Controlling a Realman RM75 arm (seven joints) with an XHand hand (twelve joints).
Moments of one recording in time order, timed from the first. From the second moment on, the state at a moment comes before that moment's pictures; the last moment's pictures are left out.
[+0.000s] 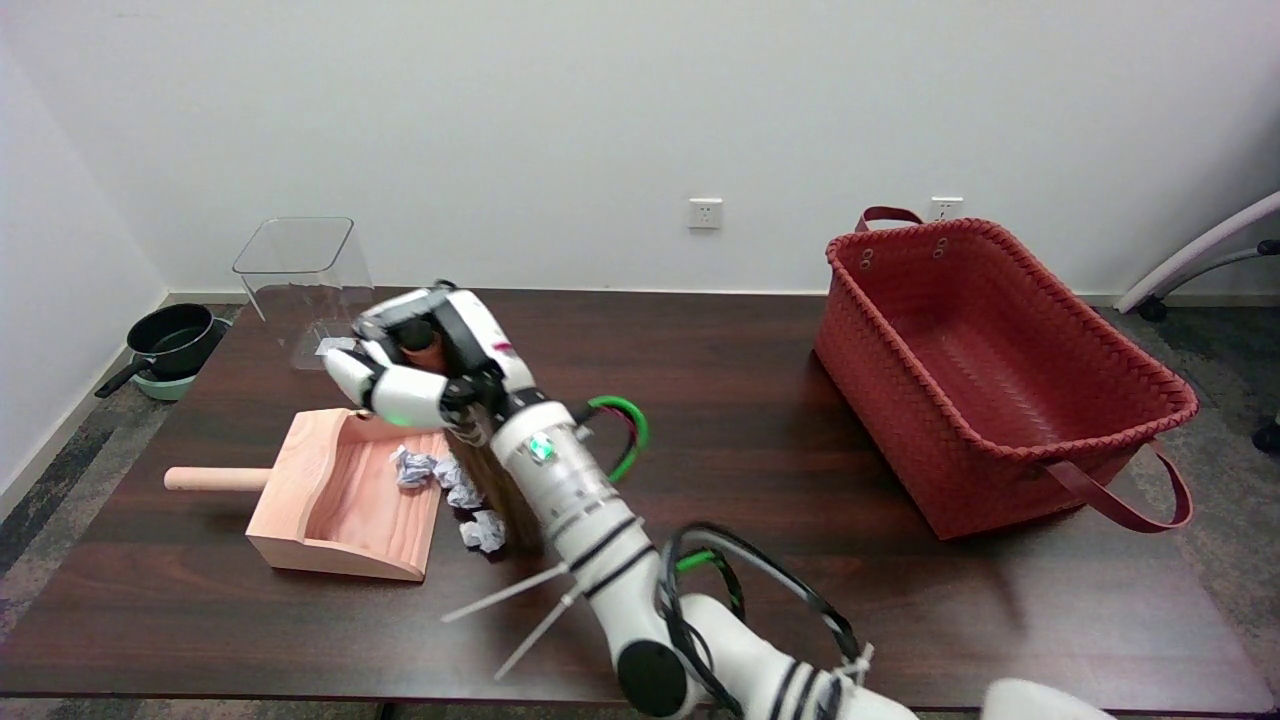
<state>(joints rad) 0.28 -1.68 0.86 -1.07 0.76 -0.66 -2.33</state>
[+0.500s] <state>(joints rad) 0.46 -1.76 0.83 -1.00 0.87 -0.59 -2.33</state>
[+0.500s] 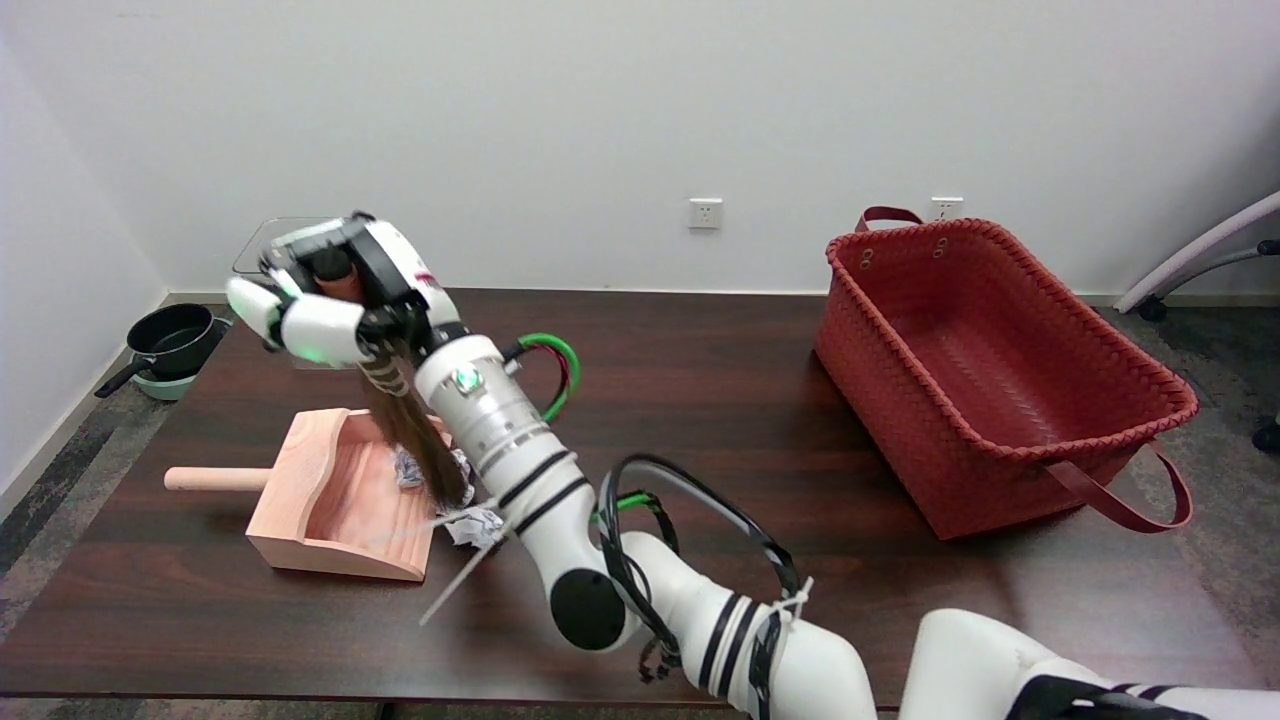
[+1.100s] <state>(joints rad) 0.43 -1.67 0.82 -1.21 0.93 -0.56 -2.33</state>
